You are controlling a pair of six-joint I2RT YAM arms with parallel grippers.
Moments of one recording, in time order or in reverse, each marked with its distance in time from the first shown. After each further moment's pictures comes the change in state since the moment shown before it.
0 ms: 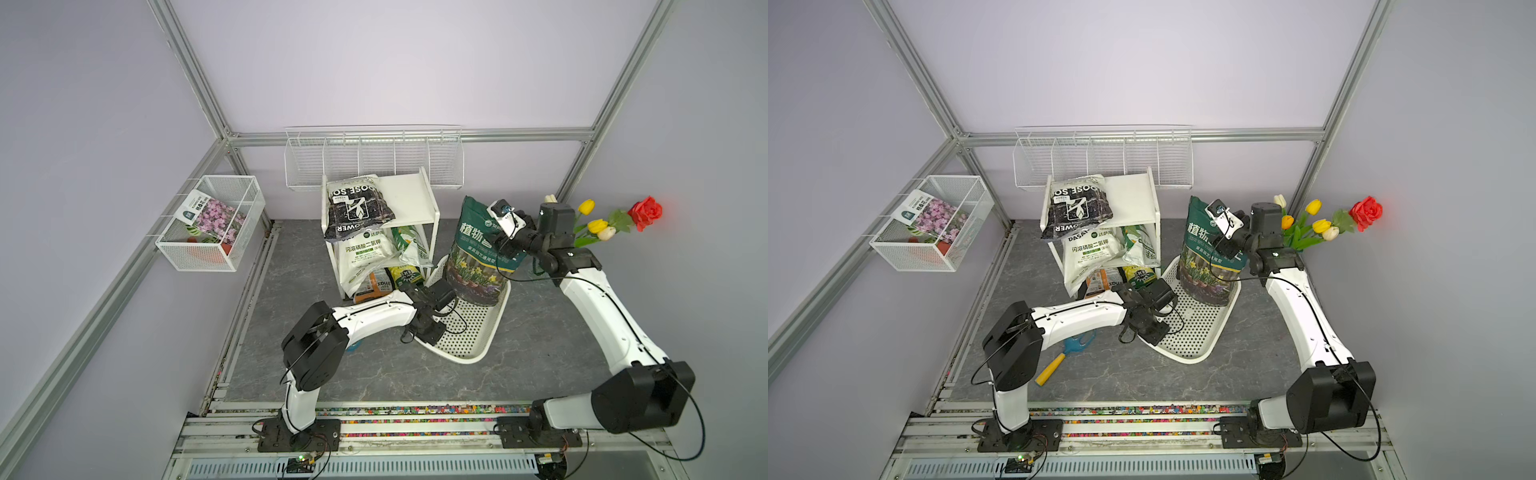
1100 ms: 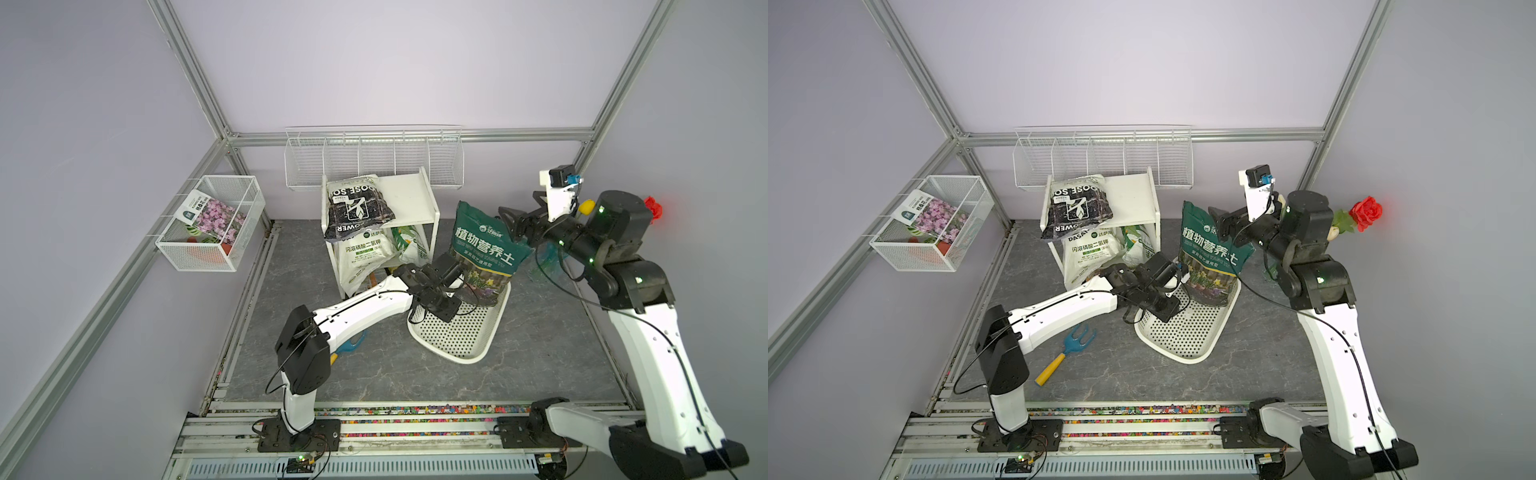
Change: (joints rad) left arm 0.000 -0.067 0.243 -0.007 0.028 0.013; right arm 0.101 -0.244 0.260 -0.206 0.081 0.505
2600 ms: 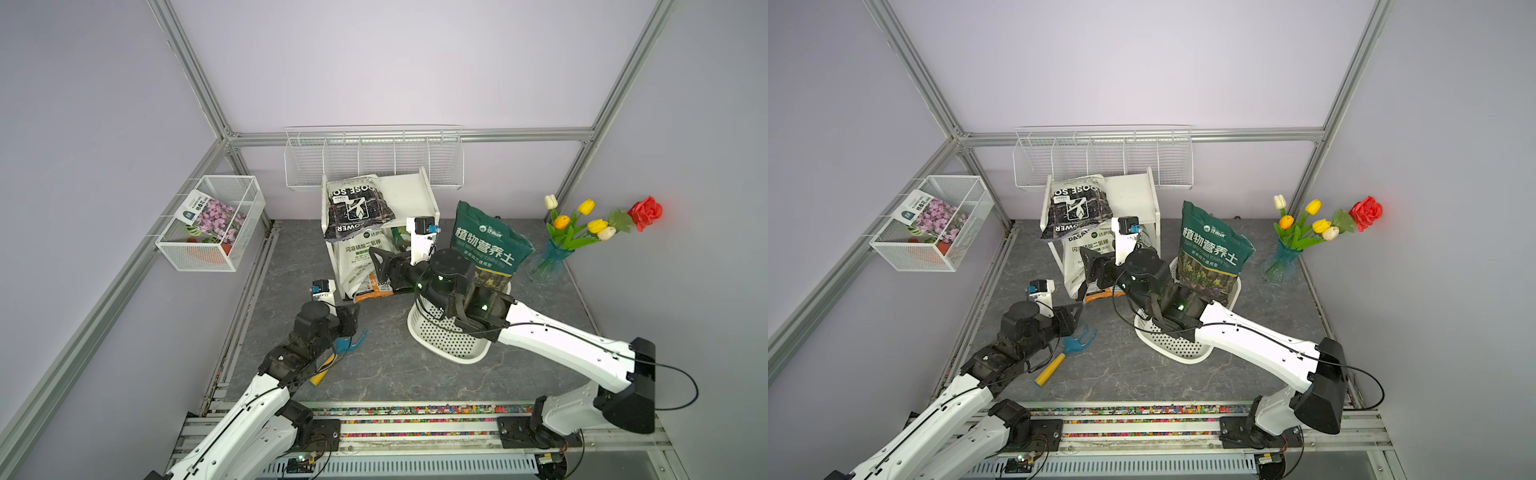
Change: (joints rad) left arm 0.504 -1.105 -1.164 0.599 -0.098 -0.335; right arm 0.836 0.315 -0.229 0.640 0.553 0.571
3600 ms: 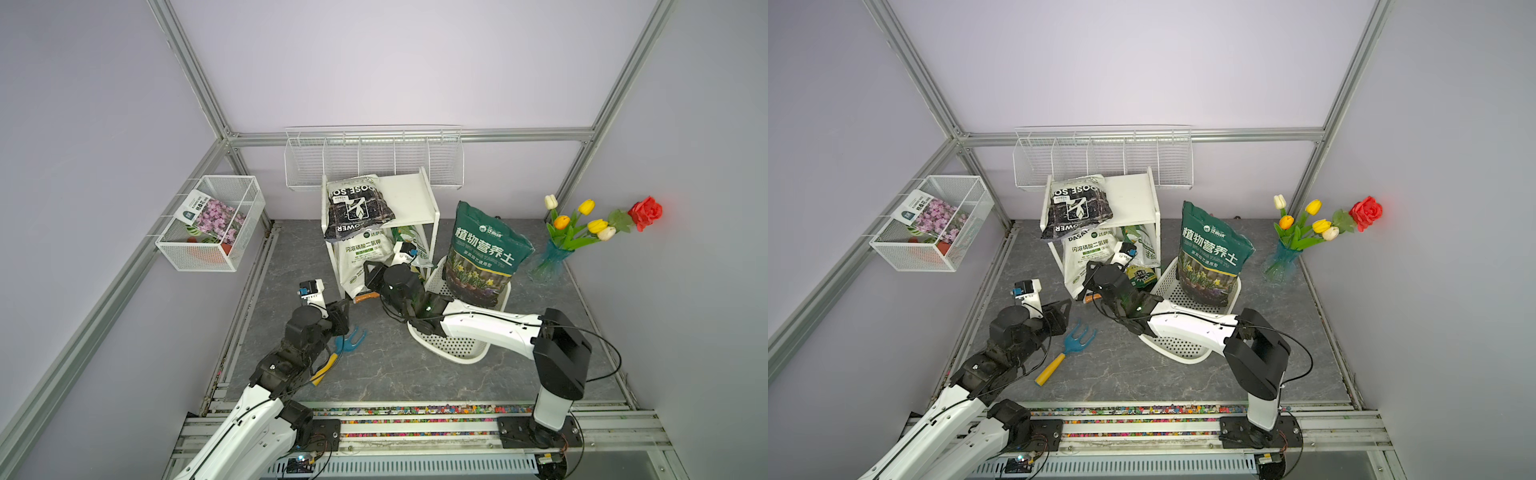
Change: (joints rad) left arm 0.006 -0.098 0.000 -0.039 -0.137 0.007; right arm -0.035 0.338 -0.042 0.212 0.053 0.622
